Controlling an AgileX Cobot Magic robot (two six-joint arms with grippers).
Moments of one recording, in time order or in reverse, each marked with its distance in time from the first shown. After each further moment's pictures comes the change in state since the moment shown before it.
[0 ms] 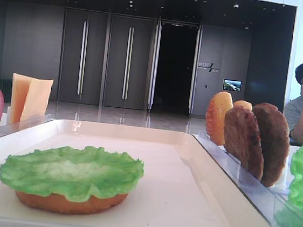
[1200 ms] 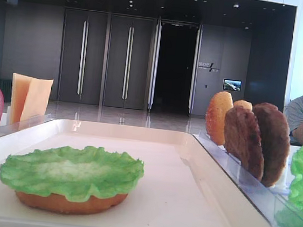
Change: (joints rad) left arm -0.157 0.036 0.005 -0.054 0.000 -0.091; right arm 0.000 0.000 0.000 0.000 0.000 0.000
